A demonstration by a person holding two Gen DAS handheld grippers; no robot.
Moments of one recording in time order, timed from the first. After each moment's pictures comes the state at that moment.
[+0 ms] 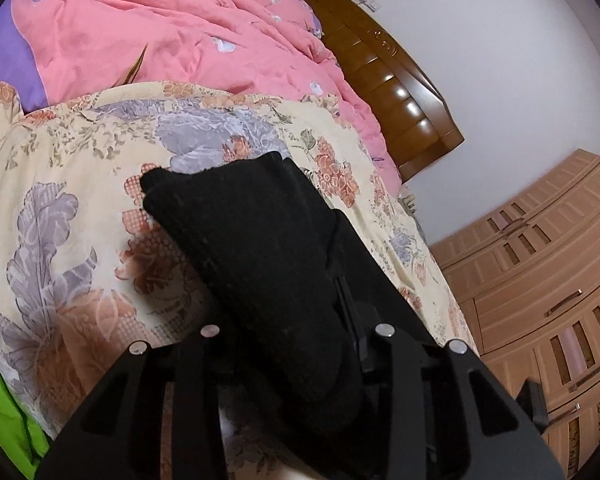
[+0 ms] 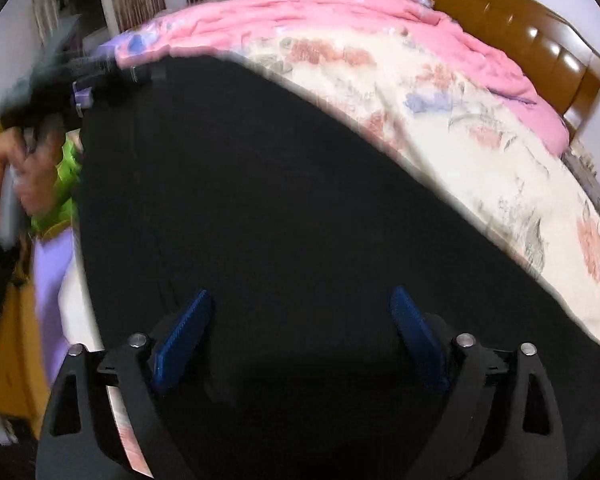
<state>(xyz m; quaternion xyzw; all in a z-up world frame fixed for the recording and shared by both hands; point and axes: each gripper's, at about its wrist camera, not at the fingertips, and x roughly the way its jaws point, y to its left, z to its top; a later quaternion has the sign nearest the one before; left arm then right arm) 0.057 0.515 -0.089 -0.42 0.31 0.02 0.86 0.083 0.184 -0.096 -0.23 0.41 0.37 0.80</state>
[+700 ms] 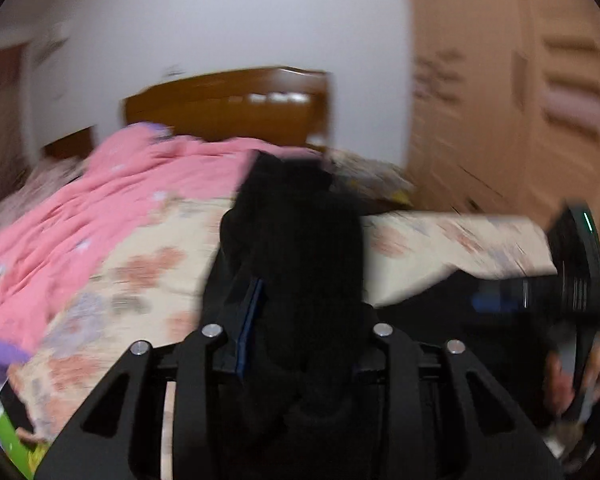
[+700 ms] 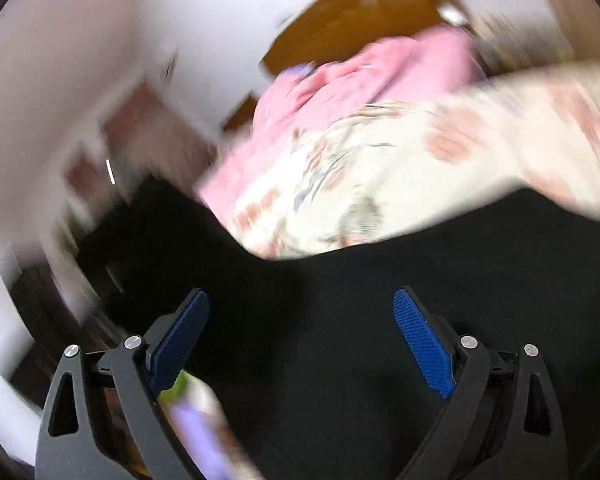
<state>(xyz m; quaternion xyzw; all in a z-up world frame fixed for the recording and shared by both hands) 0.060 0.181 0.054 0.03 0.26 -0.06 0.96 0.109 -0.124 -0.062 0.34 0.39 0.35 0.78</state>
